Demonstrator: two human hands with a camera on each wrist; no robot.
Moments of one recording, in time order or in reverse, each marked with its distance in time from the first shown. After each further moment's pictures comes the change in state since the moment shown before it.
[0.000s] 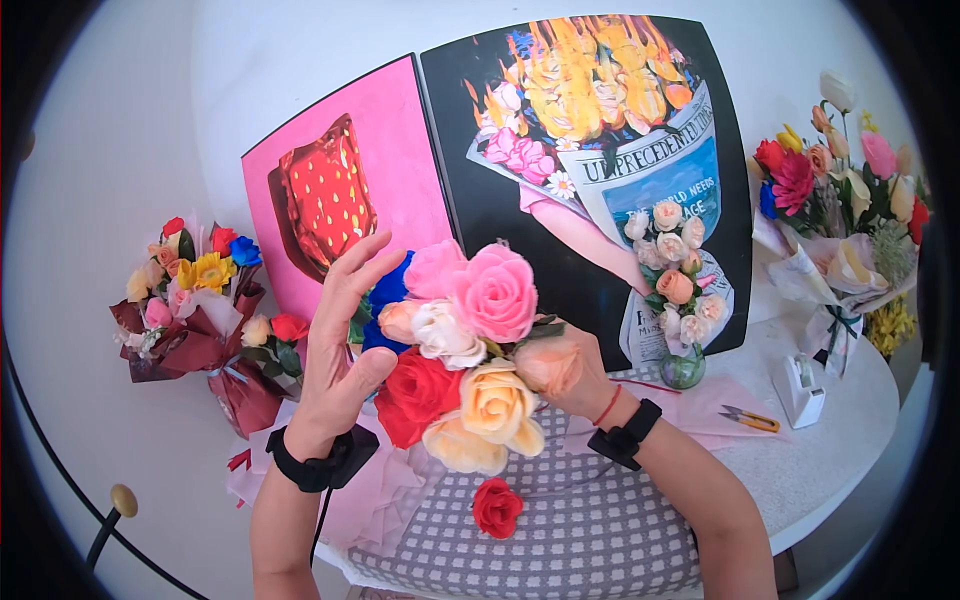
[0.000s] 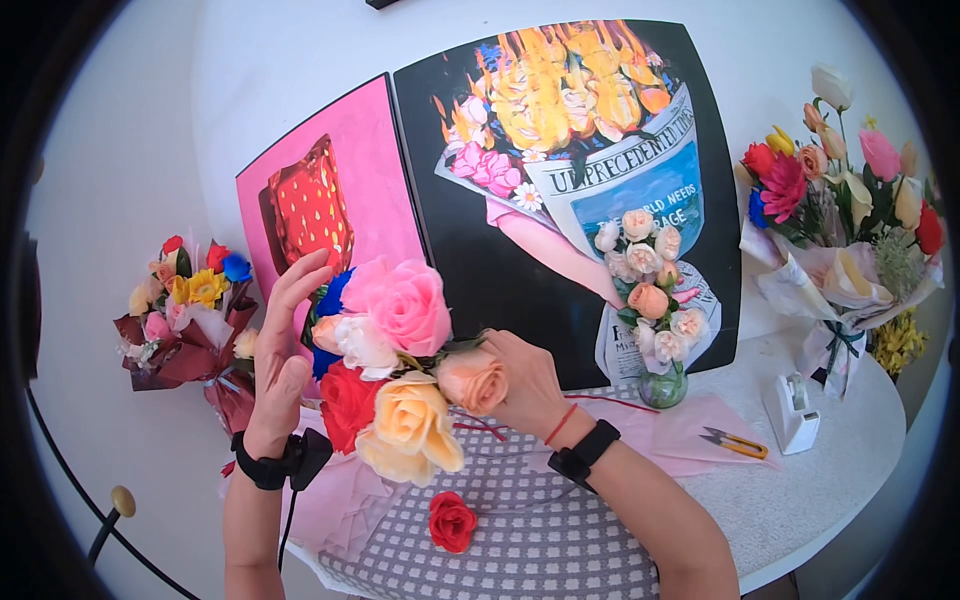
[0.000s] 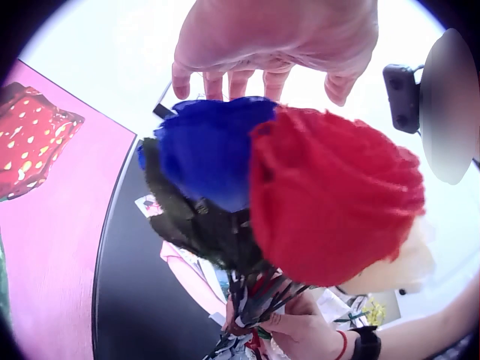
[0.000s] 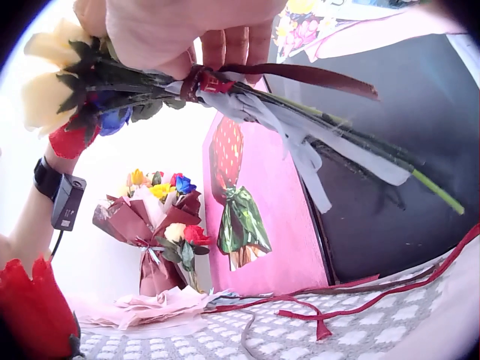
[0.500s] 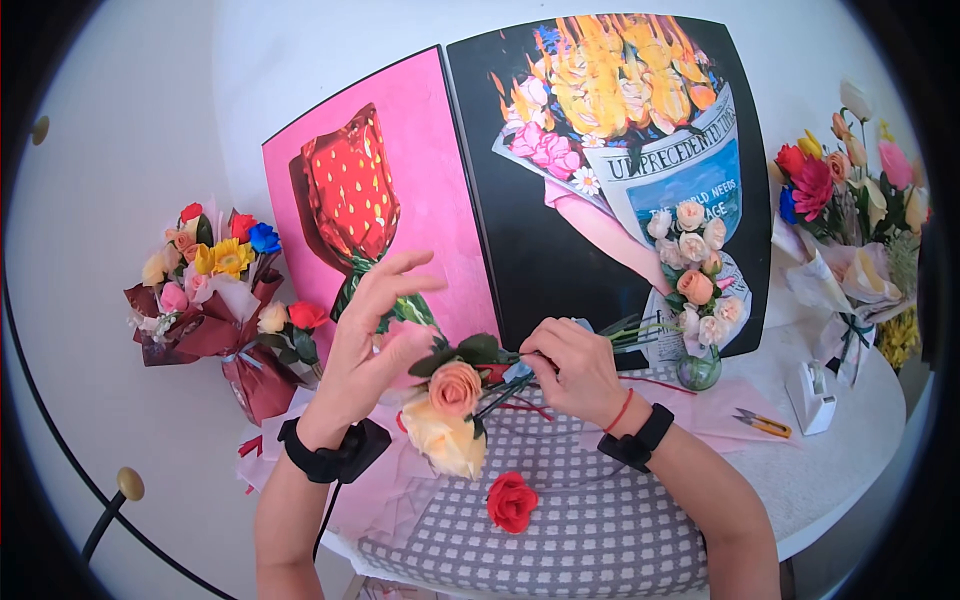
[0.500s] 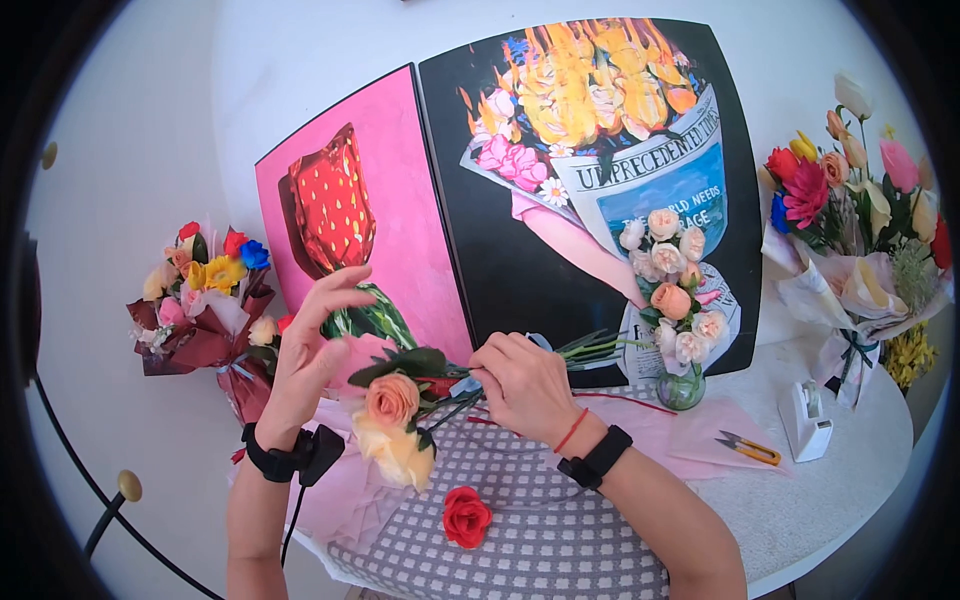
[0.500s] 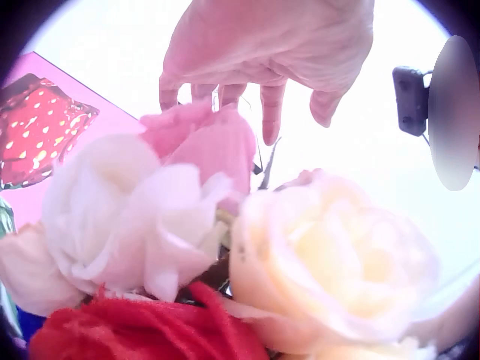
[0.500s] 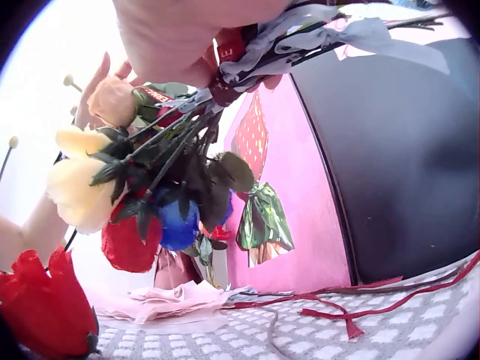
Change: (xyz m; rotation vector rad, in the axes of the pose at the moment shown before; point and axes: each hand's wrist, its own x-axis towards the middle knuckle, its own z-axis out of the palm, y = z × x) left_hand -0.008 -0.007 -0.004 -0.010 -0.102 -0.081; right_hand 0.010 -0.027 0.002 -0.100 0.013 -0.095
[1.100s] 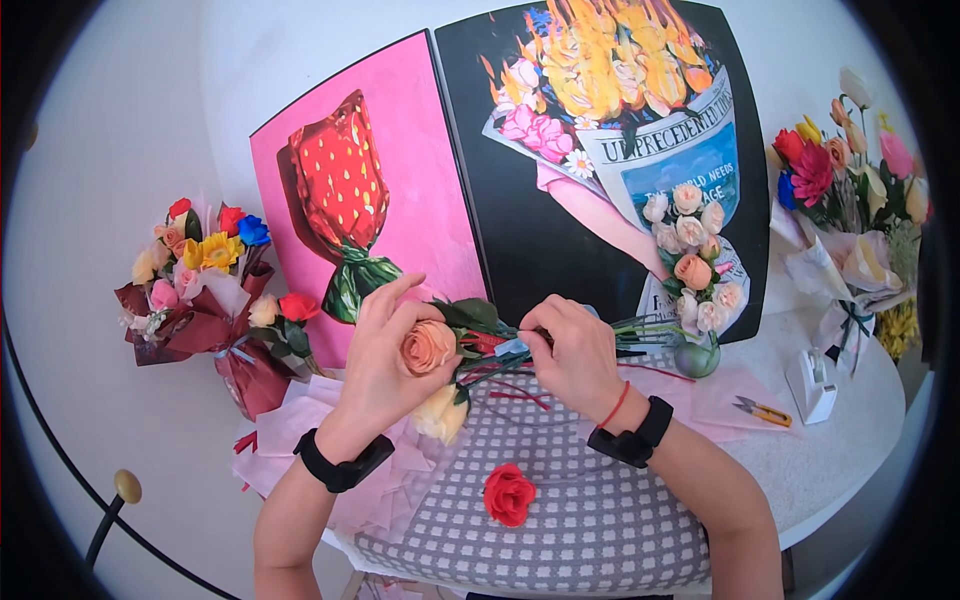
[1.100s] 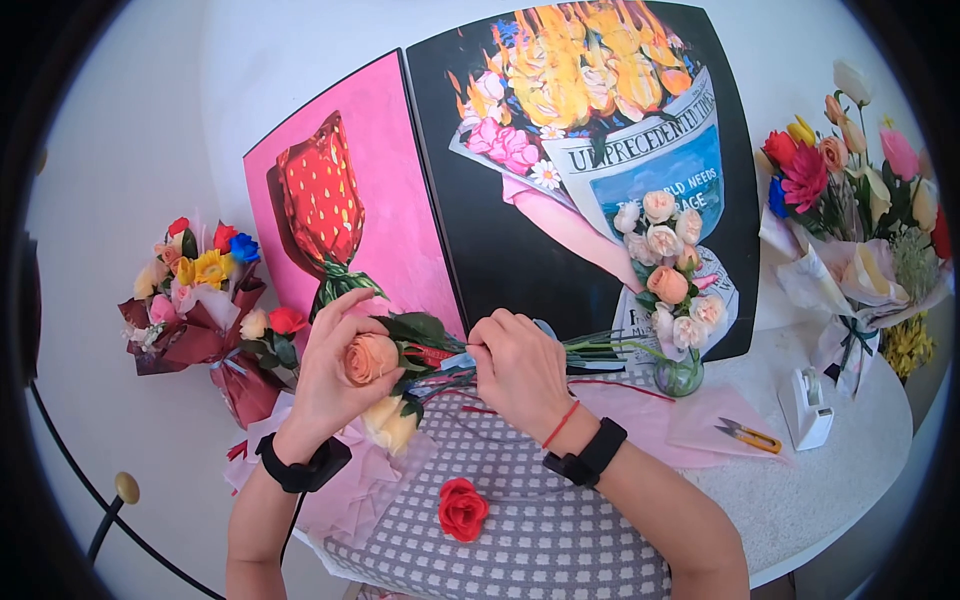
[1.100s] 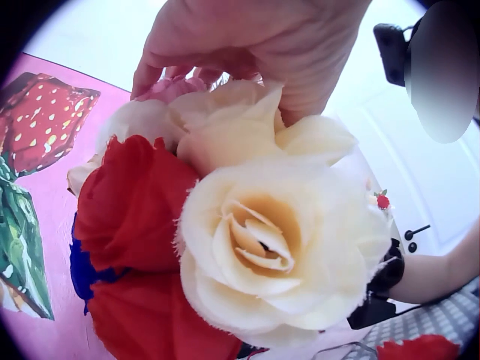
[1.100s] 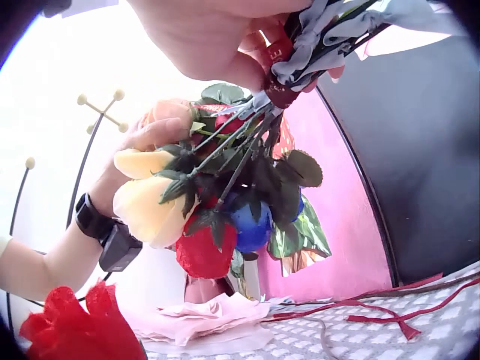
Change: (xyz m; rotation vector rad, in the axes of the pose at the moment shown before) left_hand -0.018 -0.010 0.031 0.459 0.036 -0.075; right_hand 0.002 -0.008 0.000 -0.083 0.029 0.217
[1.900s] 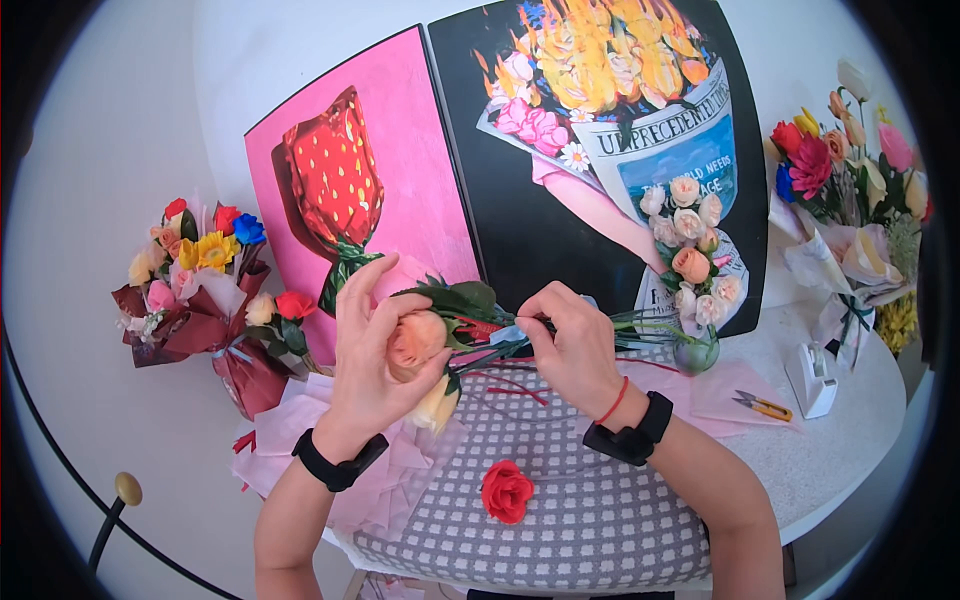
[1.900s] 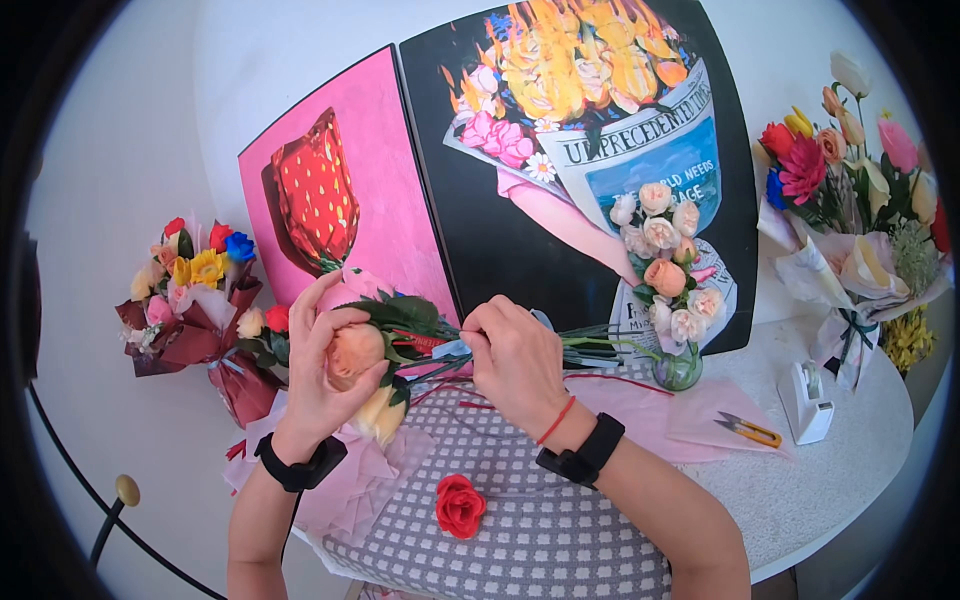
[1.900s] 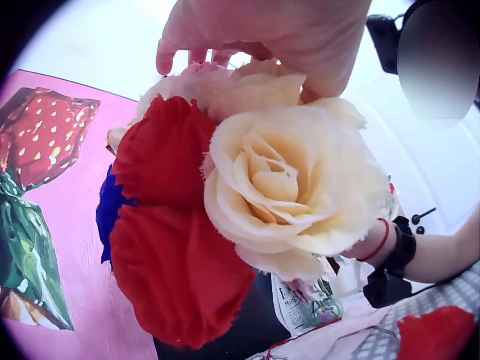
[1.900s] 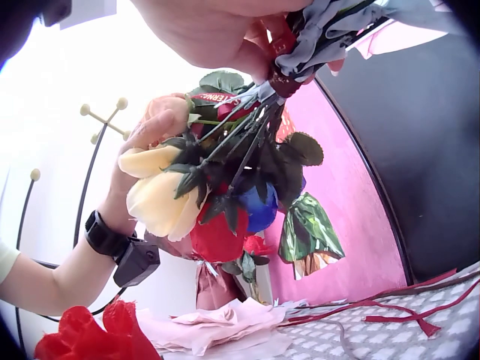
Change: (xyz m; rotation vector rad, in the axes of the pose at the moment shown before) left_hand -0.004 -0.002 -0.002 0.030 0.110 0.104; right_hand 0.004 -0.008 -0.004 0.088 0.063 0.077
